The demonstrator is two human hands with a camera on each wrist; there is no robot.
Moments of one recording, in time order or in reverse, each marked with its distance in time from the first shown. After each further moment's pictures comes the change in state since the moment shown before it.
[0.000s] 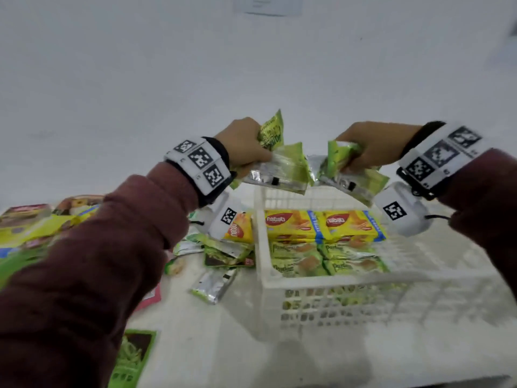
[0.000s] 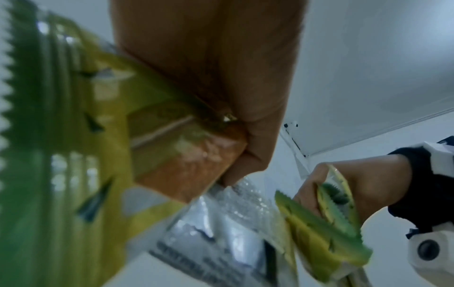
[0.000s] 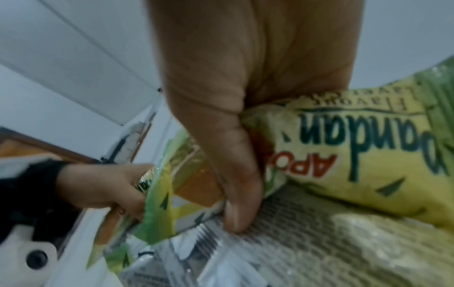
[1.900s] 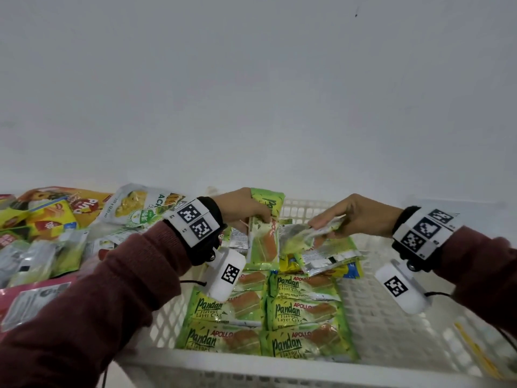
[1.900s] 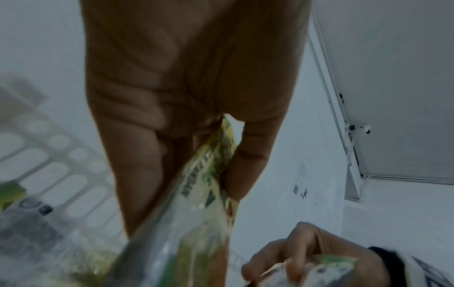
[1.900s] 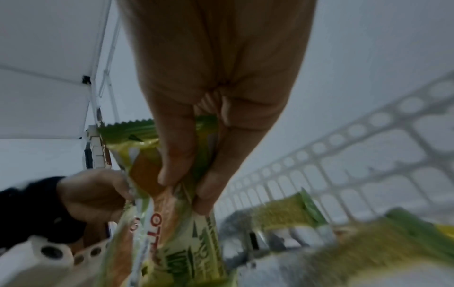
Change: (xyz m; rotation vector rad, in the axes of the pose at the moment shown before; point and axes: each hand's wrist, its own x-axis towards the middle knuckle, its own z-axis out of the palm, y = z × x) left_hand 0.074 0.038 0.147 -0.522 -0.302 -0.461; right_hand 0.040 0.188 0.108 0.857 -0.300 -0.200
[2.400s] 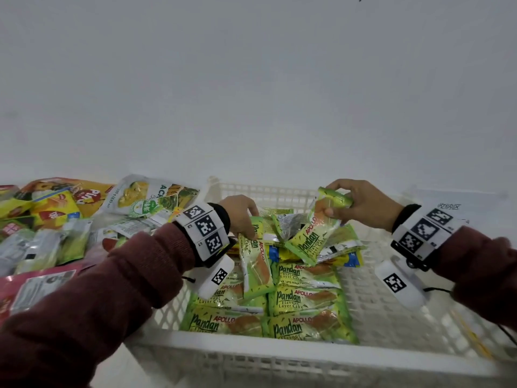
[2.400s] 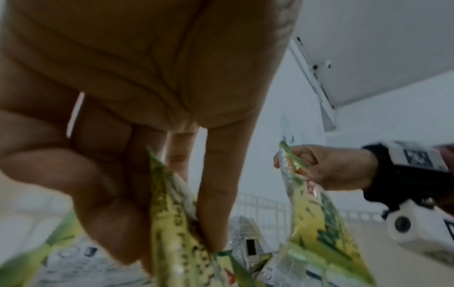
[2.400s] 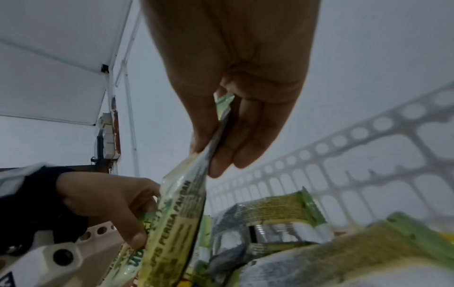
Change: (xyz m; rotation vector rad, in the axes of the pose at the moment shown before) left_hand -0.016 -0.012 0.012 0.485 0.008 -0.084; right_hand -0.003 -0.001 0.011 -0.019 0.305 0.000
